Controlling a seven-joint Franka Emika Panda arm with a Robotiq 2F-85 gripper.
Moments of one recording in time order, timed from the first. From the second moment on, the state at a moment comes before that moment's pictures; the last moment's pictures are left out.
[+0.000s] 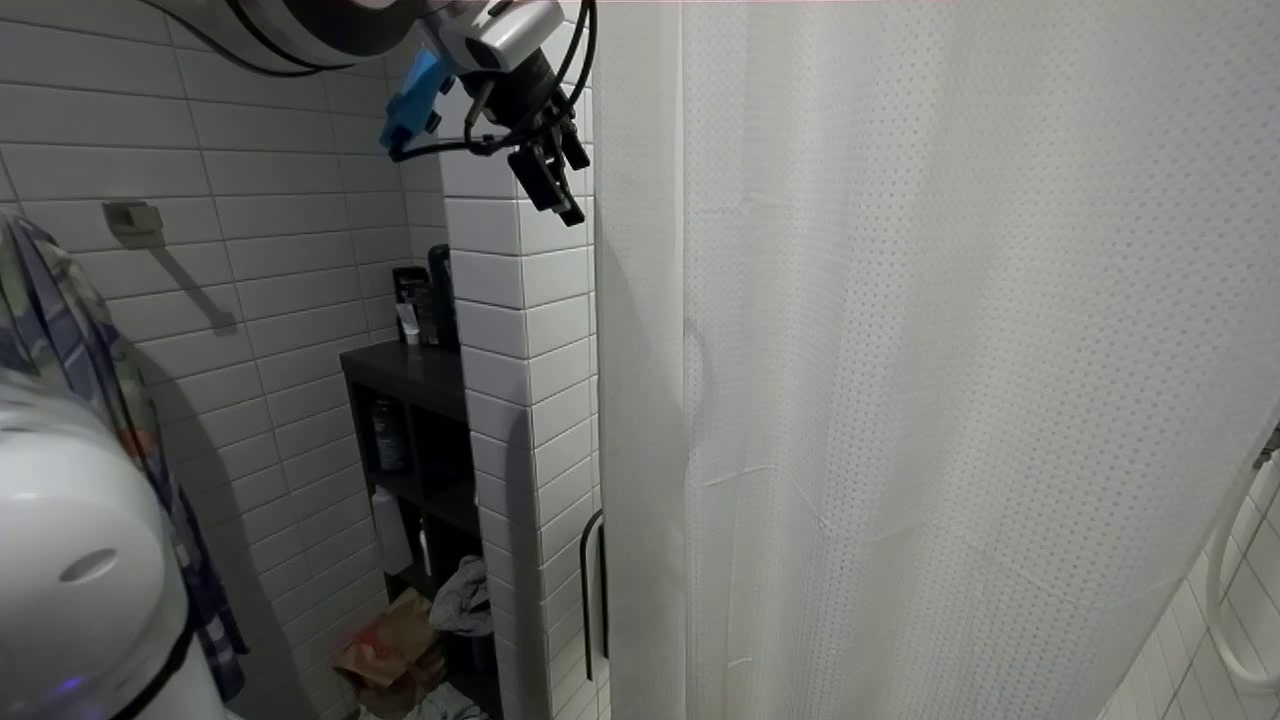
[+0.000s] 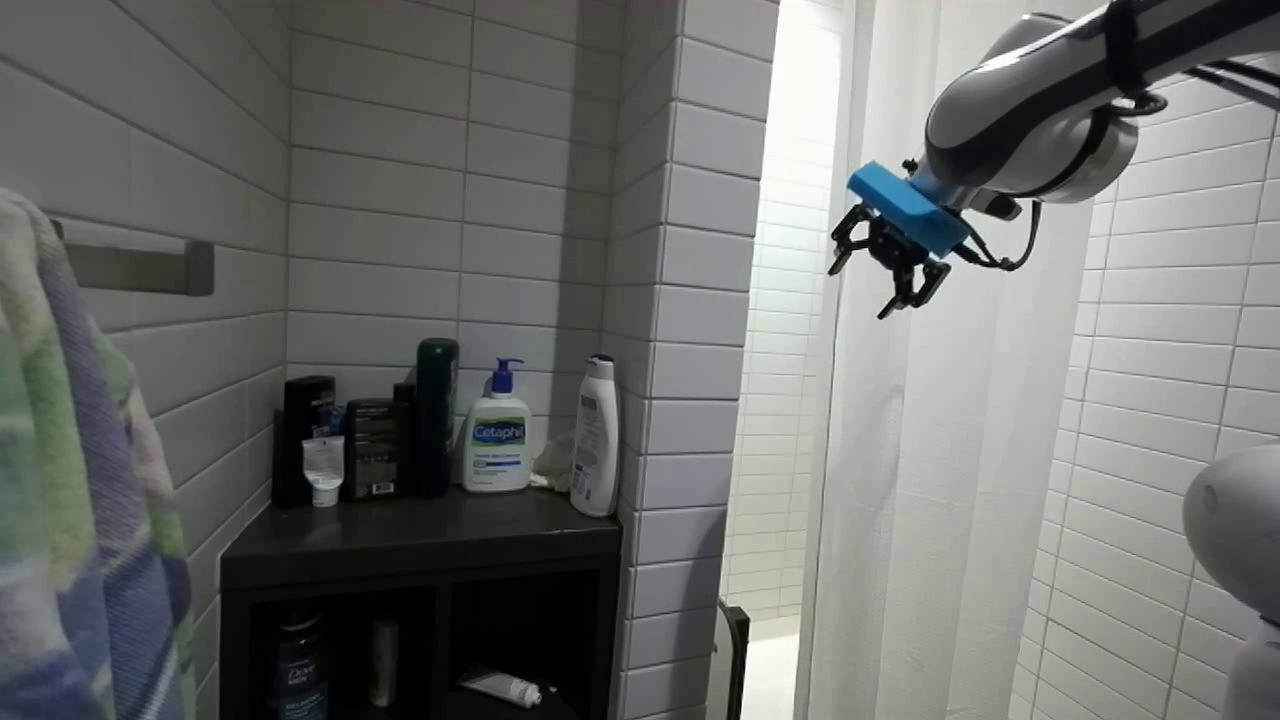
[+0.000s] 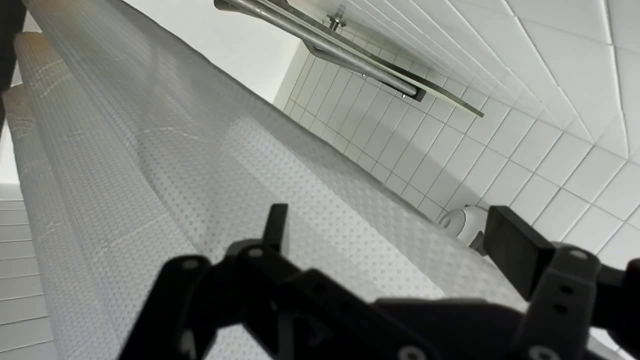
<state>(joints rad) -0.28 -0.81 0.09 -2.60 0.10 2.55 1.07</state>
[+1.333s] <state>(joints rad) -0.29 -0.85 0.03 -2.62 0.10 2.54 1.06</state>
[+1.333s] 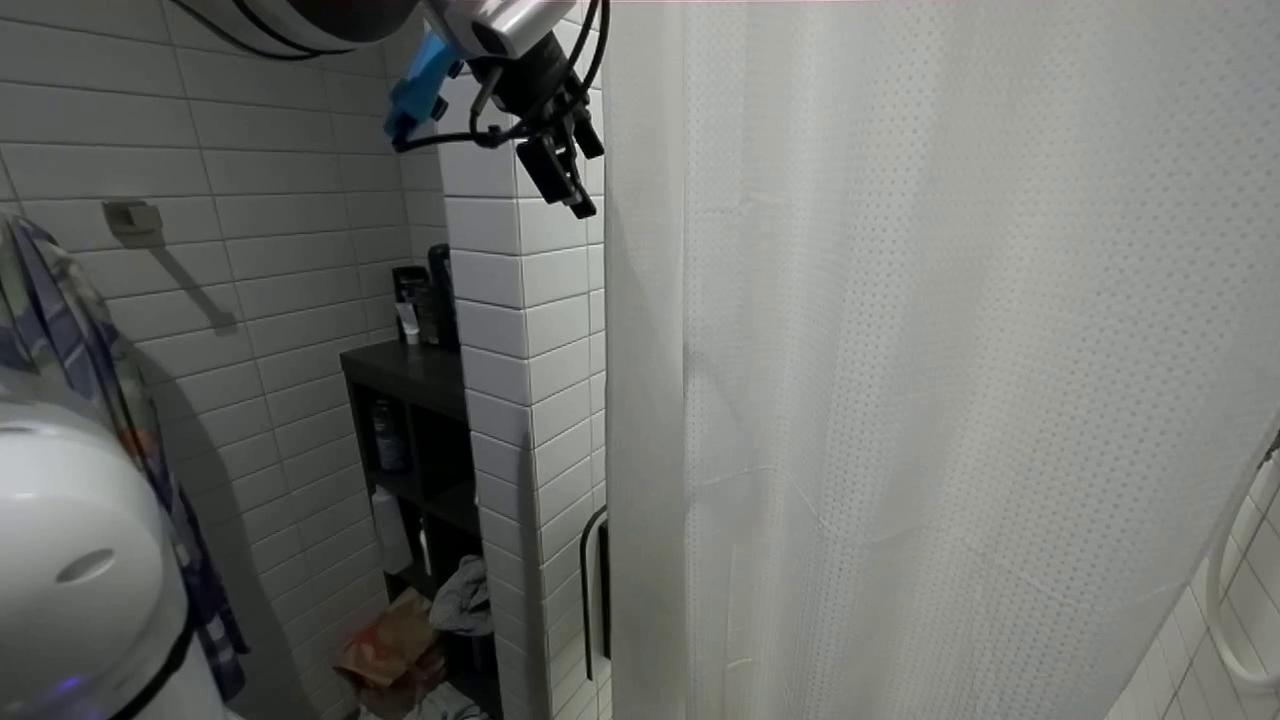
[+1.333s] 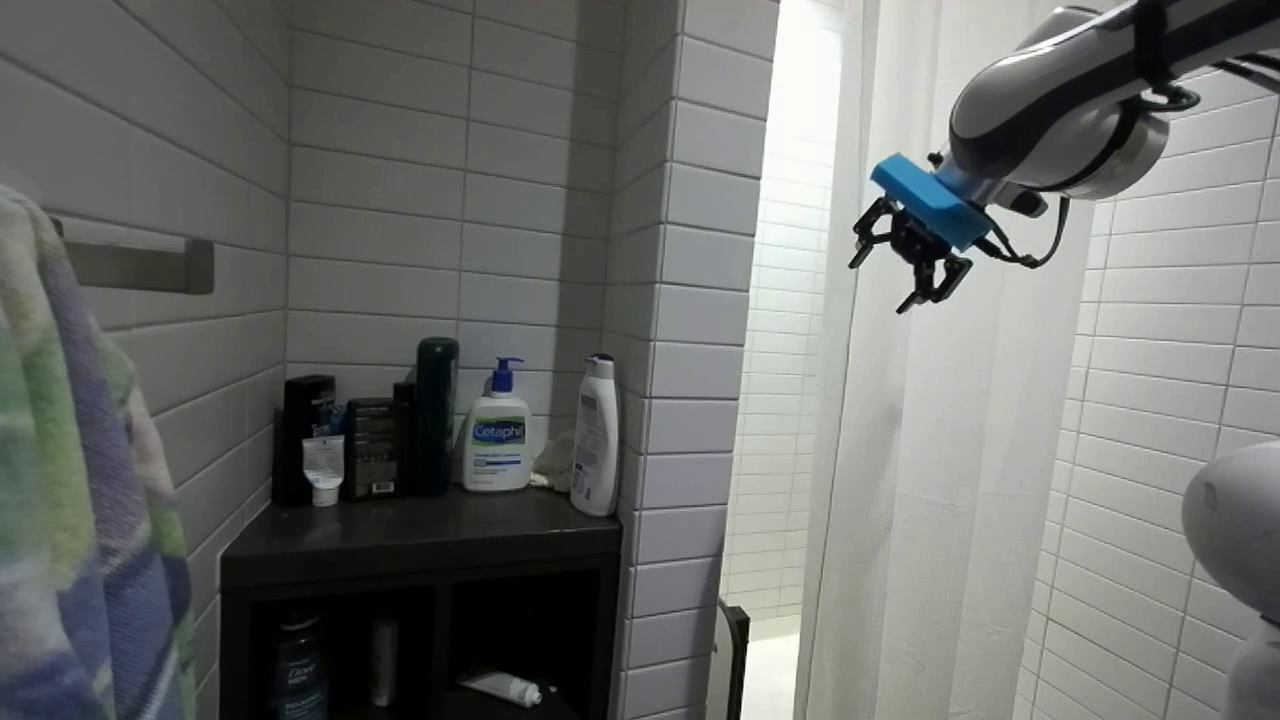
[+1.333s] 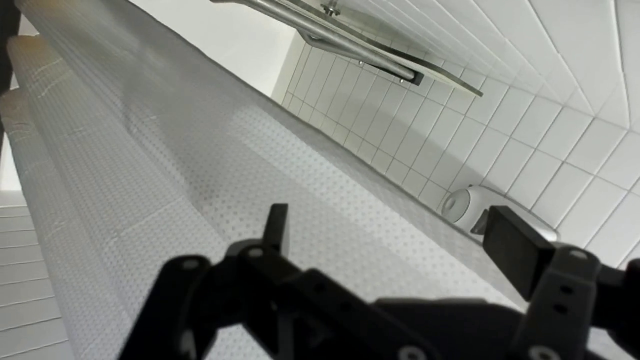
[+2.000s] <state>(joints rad) -0.36 -0.97 -0.14 -2.63 0.16 2.52 1.01</state>
